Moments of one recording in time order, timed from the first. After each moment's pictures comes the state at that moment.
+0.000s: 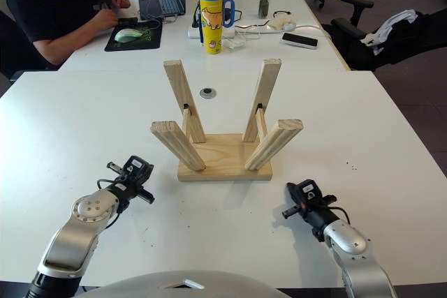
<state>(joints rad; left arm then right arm) 0.17 0.35 -0.13 -0.47 0.04 0.70 -0.33 0.39 -0.47 -0.06 -0.33 0.13 0.34 0.34</state>
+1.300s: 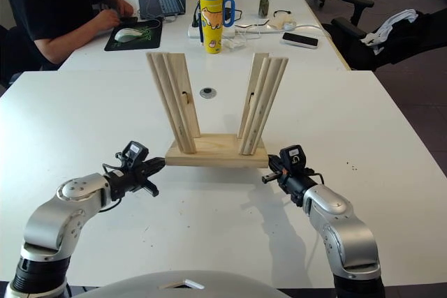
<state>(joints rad) -0.01 0.48 0.03 -0.58 -0.34 0.98 -0.53 0.10 -0.37 -0.08 -0.60 0.37 0.86 0.33</state>
